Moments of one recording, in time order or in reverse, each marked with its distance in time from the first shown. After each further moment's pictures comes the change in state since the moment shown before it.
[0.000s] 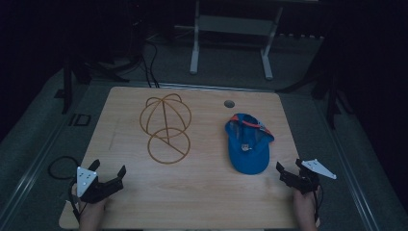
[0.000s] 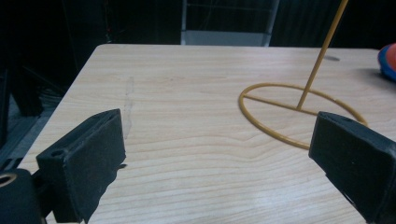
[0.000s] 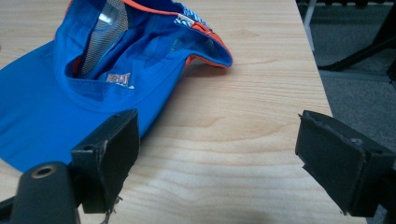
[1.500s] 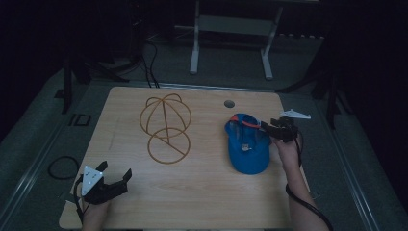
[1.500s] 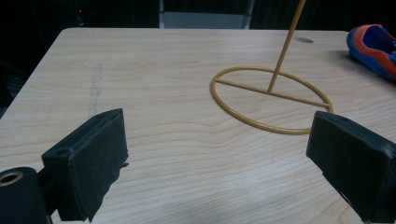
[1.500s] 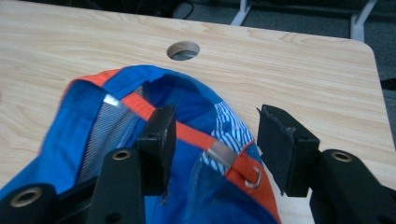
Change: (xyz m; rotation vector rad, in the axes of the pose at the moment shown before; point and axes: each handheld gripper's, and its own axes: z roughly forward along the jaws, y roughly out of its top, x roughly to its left) left arm -0.012 0.005 -0.002 0.070 -0.086 0.011; right arm 0.013 0.119 0.115 0.117 0.128 -0.080
